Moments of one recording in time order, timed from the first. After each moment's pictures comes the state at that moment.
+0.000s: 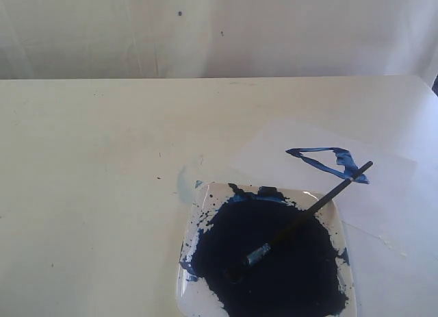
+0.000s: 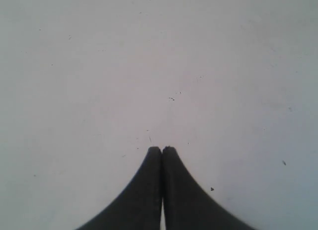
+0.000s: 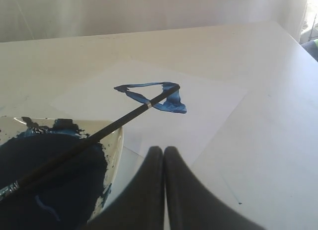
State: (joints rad) left arm 0.09 0.00 0.02 0.01 0.44 0.05; right arm 0.21 0.01 0.00 0.10 0.34 -0.03
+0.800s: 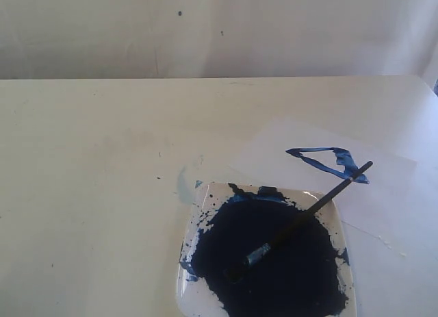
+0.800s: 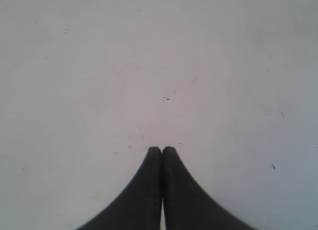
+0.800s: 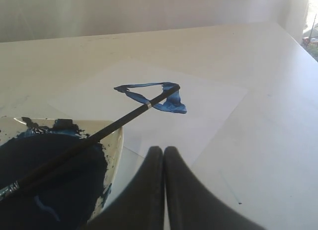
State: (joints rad) left arm 0.09 0.00 0.02 -0.03 0.45 0.02; right arm 0.21 0.01 0.00 0.10 0.34 -0.03
